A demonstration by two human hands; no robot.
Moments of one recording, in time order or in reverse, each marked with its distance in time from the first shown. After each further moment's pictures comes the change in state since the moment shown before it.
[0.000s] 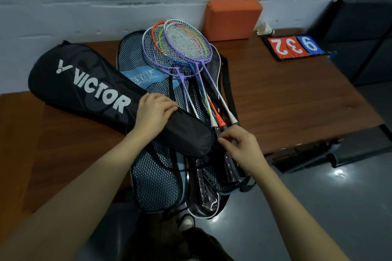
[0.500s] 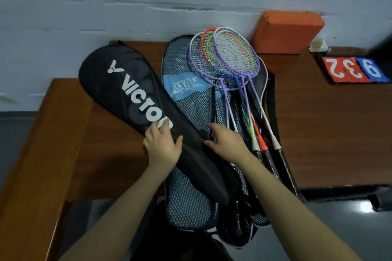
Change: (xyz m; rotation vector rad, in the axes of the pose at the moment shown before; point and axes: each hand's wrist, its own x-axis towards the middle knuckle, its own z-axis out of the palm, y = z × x) left_hand -0.062 -0.042 -0.006 0.052 -0.016 -0.699; right_hand 0.110 -0.047 0.105 -0.481 -0.434 -0.012
